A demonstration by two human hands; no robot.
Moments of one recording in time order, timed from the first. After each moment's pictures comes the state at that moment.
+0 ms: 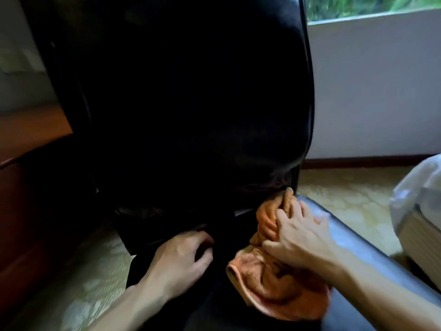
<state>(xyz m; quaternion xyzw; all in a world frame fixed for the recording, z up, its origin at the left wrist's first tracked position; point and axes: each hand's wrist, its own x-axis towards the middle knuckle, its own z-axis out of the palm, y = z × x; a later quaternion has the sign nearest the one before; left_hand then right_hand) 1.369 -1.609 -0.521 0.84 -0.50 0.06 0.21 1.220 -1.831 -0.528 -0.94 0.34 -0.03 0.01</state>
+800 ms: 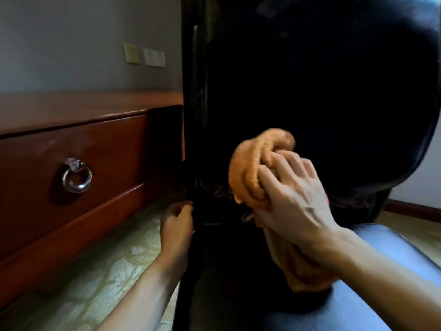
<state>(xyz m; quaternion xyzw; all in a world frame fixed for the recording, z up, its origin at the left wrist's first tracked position) 1.419 -1.543 -0.549 0.68 0.01 0.01 0.74 1.311 -1.734 -0.465 -0.86 -0.12 -0.49 -0.09</state>
